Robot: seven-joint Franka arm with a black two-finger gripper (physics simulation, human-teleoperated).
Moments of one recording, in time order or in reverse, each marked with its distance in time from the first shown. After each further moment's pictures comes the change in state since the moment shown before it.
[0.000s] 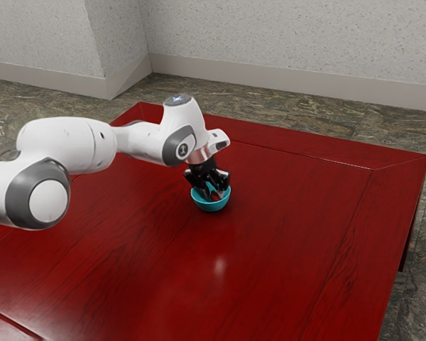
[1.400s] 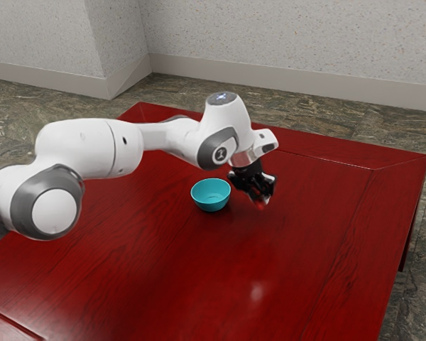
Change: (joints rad) arm -0.133 -0.015 -0.087 0.042 0.075 -0.015 -0.068
